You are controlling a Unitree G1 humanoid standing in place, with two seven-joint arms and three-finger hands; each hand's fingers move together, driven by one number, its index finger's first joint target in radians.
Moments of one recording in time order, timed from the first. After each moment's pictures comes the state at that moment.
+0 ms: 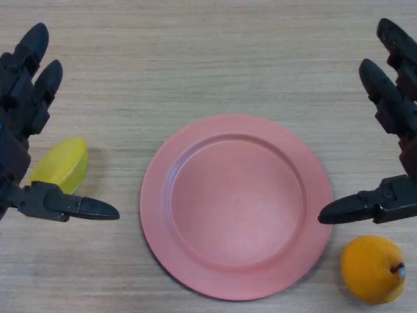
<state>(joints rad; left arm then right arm) -0.02 0.31 0.28 -0.46 -0.24 0.13 -0.29 -0.05 -0.26 -0.10 -0.69 0.25 0.47 0.14</state>
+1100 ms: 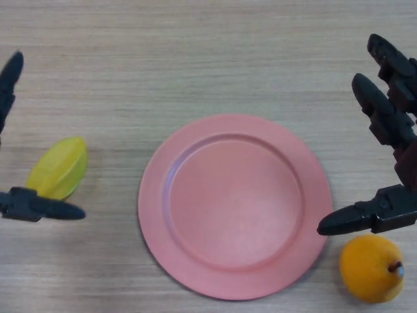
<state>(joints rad) -0.07 0.38 0.30 -0.09 0.31 -0.10 -0.17 -0.02 -0.25 -0.10 -0.68 0.23 0.47 0.19</state>
